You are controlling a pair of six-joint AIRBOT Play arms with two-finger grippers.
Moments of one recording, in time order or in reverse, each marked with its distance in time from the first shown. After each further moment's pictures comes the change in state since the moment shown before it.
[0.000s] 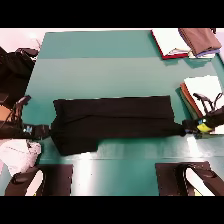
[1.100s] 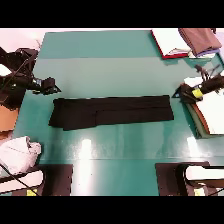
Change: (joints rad) left arm -0.031 -0.704 0.528 -0.185 0.243 0.155; right arm -0.164 -0.588 0.406 0.310 -0.139 -0.129
